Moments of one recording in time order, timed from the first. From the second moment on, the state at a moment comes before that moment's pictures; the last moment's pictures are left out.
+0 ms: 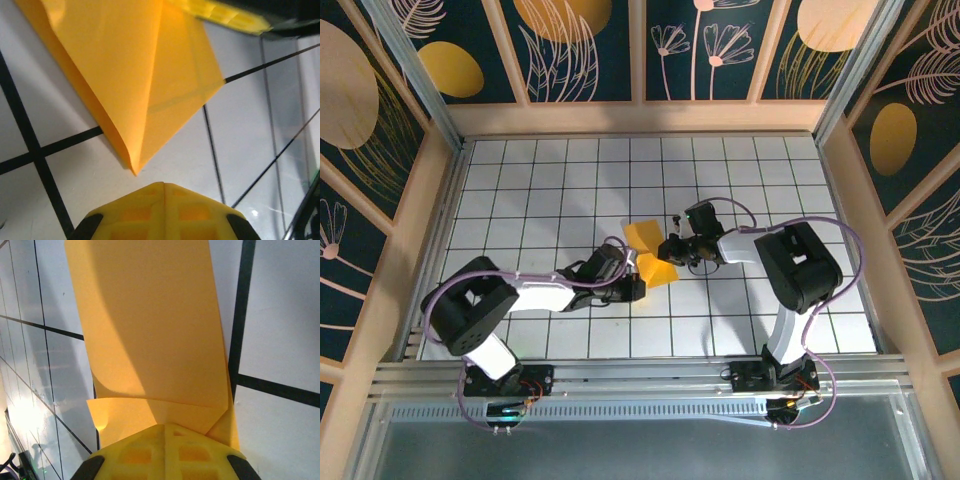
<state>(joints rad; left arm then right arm) -0.83 1.60 0.60 0.22 0.30 -0.83 0.50 1.80 0.82 0.05 -0.55 0.66</state>
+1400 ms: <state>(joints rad) -0.65 1.64 0.62 0.41 0.30 -0.80 0.47 1.50 0.59 0.14 -0.48 0.66</state>
